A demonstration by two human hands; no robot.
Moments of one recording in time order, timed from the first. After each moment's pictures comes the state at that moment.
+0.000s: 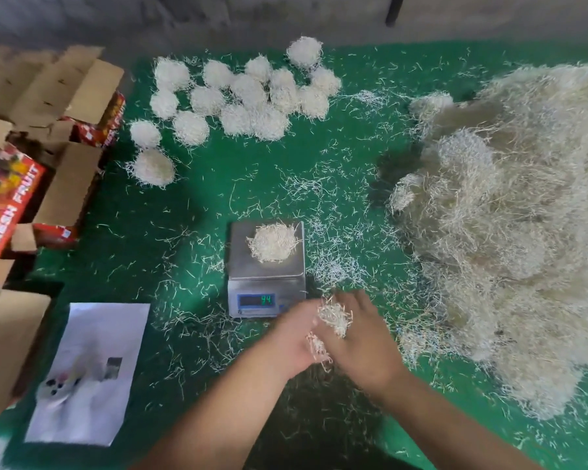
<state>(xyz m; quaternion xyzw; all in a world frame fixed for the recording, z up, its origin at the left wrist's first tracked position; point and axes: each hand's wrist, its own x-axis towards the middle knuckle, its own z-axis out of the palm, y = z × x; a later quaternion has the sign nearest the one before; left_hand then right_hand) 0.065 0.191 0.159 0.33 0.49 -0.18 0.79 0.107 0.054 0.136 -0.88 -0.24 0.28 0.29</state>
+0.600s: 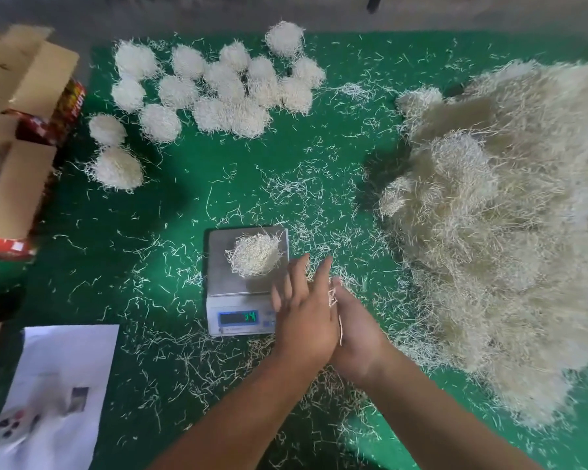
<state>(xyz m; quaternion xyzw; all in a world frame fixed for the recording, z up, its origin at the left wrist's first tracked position) 0.115 0.186 0.114 0.92 0.27 -0.04 0.29 0.160 0.110 0.138 -0.41 0.28 0.51 0.70</state>
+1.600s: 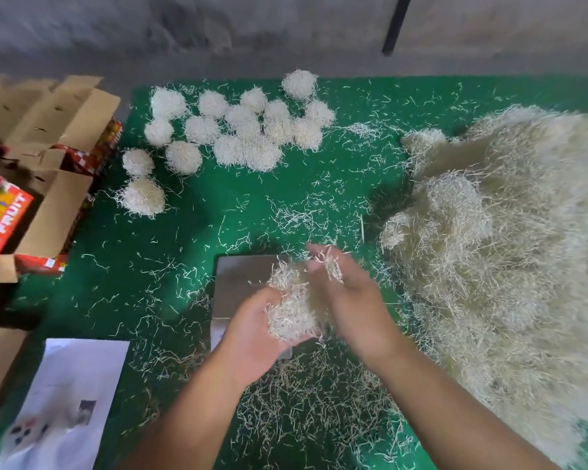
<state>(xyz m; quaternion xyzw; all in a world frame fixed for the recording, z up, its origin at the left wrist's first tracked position) 0.102 0.254 0.154 0.30 0.37 -0.02 0.88 0.204 0.117 0.226 -0.75 -0.15 0.33 0.56</state>
